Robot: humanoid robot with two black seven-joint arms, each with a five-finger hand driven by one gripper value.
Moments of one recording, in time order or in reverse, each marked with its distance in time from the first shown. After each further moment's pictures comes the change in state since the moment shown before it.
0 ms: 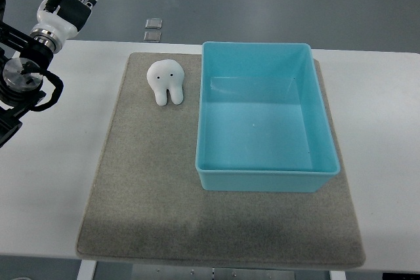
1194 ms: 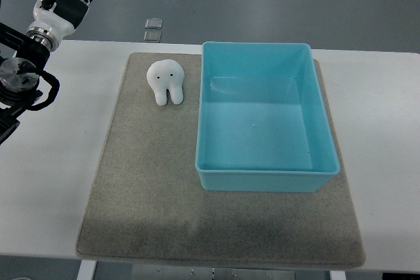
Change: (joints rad) left arm 0.000 0.004 0.002 0.035 -0.001 -0.057 0.001; right arm 0.000 0.000 0.000 0.000 0.000 0.000 0.000
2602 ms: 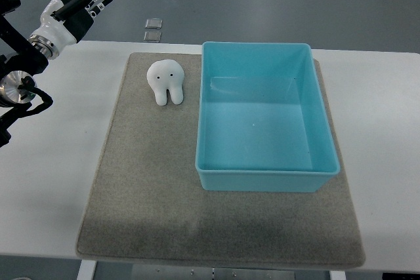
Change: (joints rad) left arm 0.014 -0.003 0.012 0.059 0.512 -0.057 0.000; right arm 0.000 0.000 0.000 0.000 0.000 0.000 0.000
